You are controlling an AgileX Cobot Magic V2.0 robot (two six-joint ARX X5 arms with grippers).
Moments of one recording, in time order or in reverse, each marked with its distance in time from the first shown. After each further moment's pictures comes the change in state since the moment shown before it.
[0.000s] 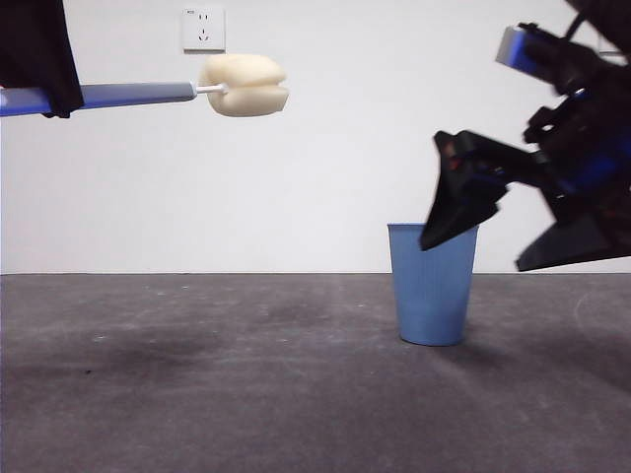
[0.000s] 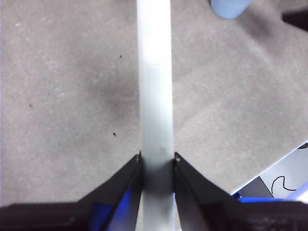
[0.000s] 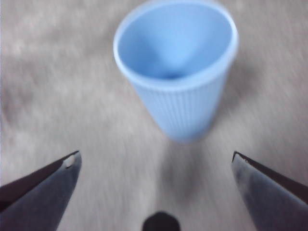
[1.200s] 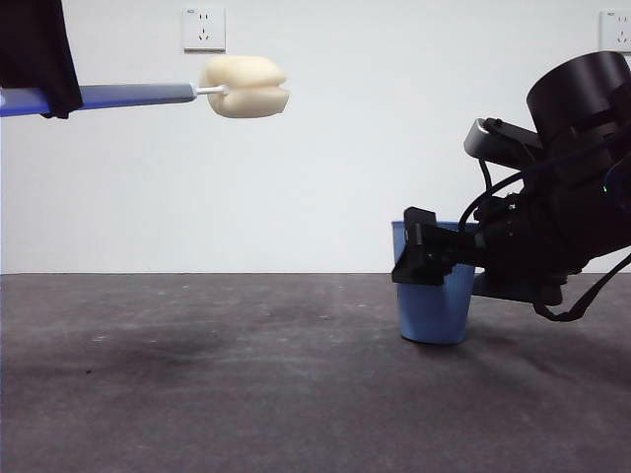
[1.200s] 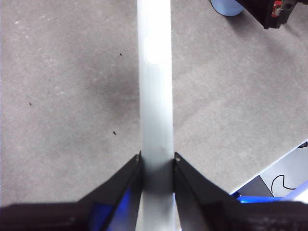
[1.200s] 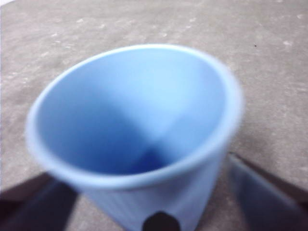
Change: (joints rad) left arm 0.000 0.000 0.000 -0.002 0.001 0.000; right arm -0.075 0.513 0.000 0.765 -0.005 -0.037
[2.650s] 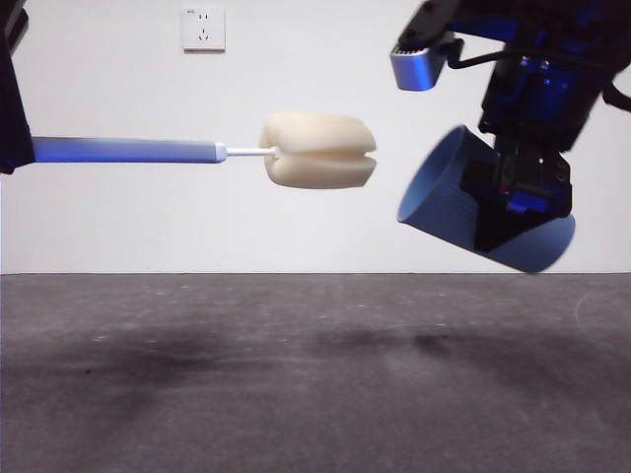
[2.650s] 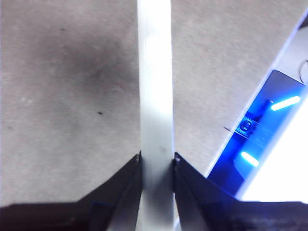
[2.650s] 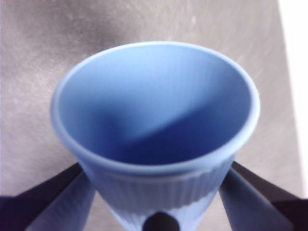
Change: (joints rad) left arm -0.017 0.075 0.000 -0.133 0.071 0.490; right arm 0.317 -0.468 0.302 -1.271 0.540 -0.875
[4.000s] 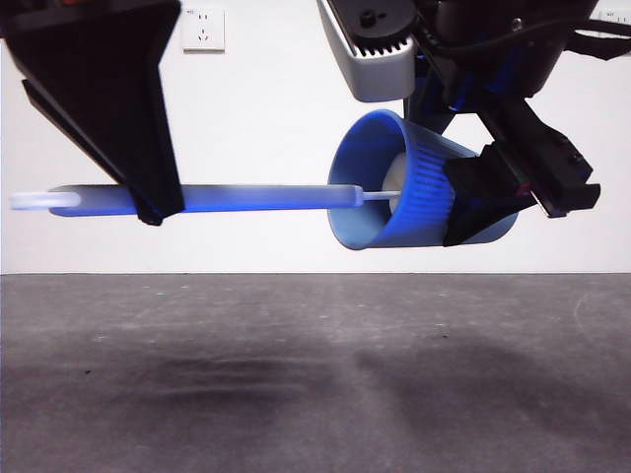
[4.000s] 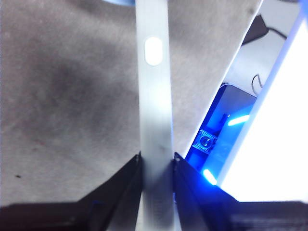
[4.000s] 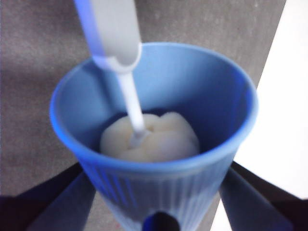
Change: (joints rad) left arm -0.235 0.173 0.000 0.184 0.048 -0.210; right arm 0.297 0.005 0.000 -0.037 0.154 -0.330
